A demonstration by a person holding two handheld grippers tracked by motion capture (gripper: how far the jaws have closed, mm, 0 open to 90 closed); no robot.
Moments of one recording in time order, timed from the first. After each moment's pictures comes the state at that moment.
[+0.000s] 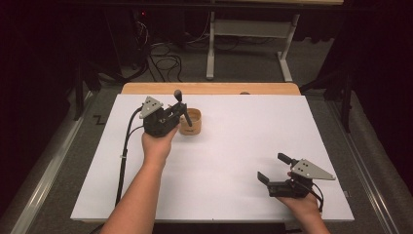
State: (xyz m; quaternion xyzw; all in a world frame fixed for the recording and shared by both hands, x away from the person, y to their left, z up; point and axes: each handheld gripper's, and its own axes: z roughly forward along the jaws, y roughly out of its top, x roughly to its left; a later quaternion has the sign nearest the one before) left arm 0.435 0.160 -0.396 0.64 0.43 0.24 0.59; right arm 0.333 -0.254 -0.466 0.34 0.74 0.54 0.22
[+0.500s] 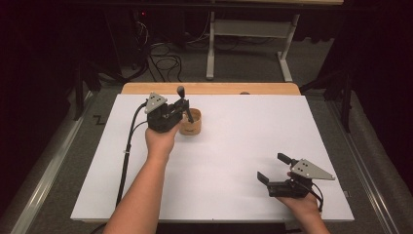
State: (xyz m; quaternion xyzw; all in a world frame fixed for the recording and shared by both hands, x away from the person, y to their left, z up) left arm 0.448 0.153 -0.395 0.64 0.43 0.24 0.59; right arm 0.333 -0.253 -0.466 0.33 0.74 0.54 0.22
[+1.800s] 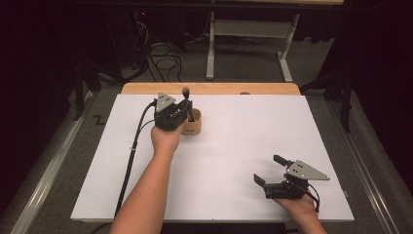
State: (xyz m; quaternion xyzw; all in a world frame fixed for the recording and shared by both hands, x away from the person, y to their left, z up) left arm 0.466 0.138 -0.412 0.66 0.44 0.27 0.55; right arm 0.332 -0.245 -0.471 0.33 0.75 0.54 0.21
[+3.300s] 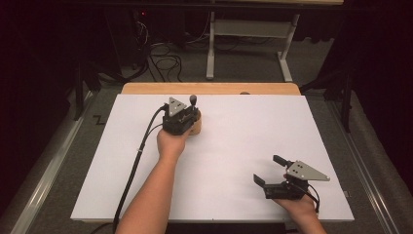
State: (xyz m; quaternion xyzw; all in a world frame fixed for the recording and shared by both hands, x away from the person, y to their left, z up) left arm 0.468 0.118 -0.429 0.70 0.43 0.27 0.51; right arm 0.331 -0.245 -0.471 0.33 0.75 0.54 0.21
